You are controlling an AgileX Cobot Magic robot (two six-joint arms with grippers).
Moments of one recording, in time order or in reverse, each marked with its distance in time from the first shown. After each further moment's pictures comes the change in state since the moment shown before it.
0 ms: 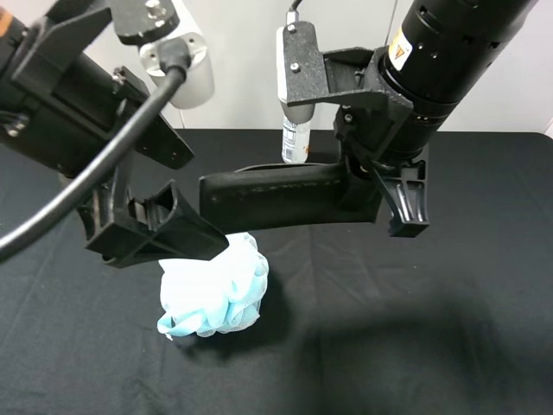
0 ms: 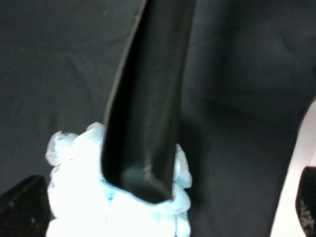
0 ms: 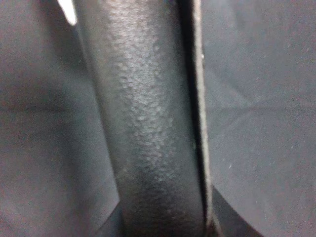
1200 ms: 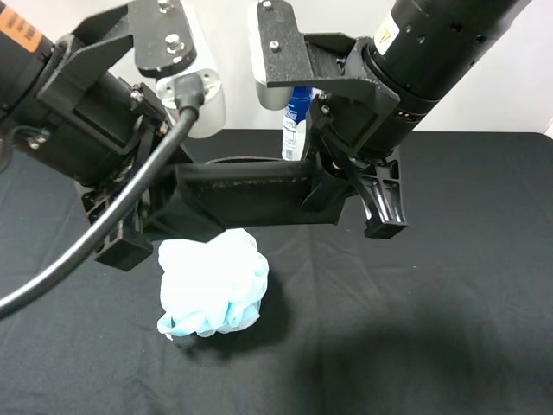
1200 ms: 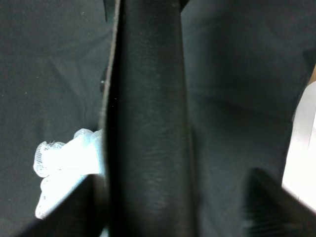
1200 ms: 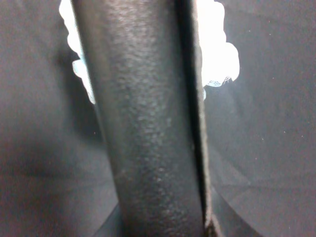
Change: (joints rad) left arm 0.000 0.033 0.000 -0.010 0.002 0.088; right arm 0.000 -0.005 0.000 0.177 -0.079 -0.159
